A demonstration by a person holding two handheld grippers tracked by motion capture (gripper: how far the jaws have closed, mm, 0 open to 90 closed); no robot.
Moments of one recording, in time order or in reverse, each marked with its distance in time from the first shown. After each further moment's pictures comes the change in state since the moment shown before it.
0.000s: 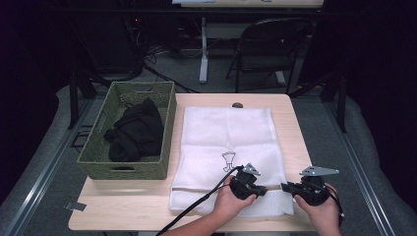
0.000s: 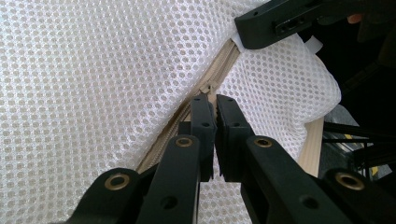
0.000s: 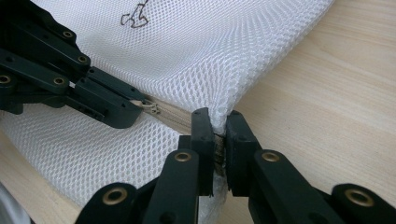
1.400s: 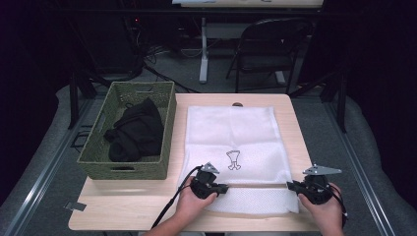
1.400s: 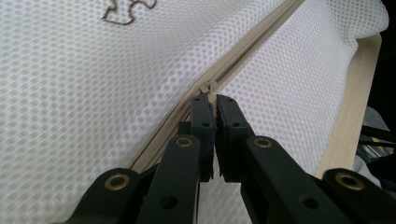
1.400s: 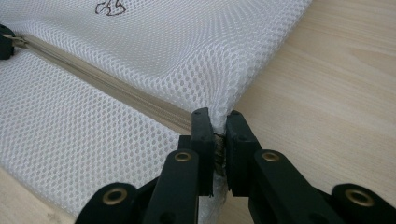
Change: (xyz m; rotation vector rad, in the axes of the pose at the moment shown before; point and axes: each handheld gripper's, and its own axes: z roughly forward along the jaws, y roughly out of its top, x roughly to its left) left arm 0.049 -0.057 -0.087 0.026 0.124 -0.106; right arm -0.012 -0.003 -0.001 0.019 -0.095 0.003
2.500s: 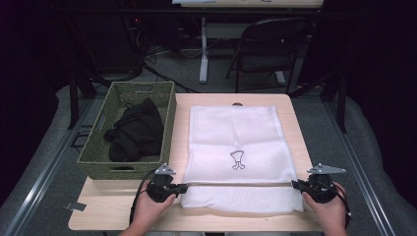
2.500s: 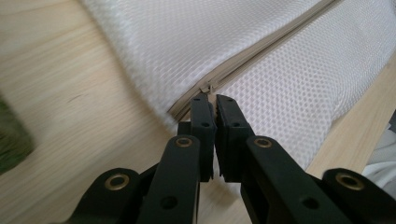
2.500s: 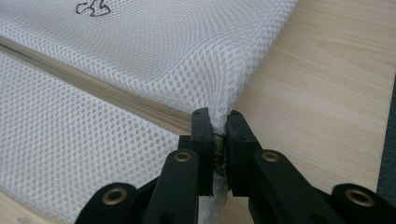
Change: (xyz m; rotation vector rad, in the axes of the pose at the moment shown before) left arm 0.041 -0.055 -0.096 -0.034 0.166 -0.090; right arm -0.012 -0.003 -0.002 0.003 -0.044 0.021
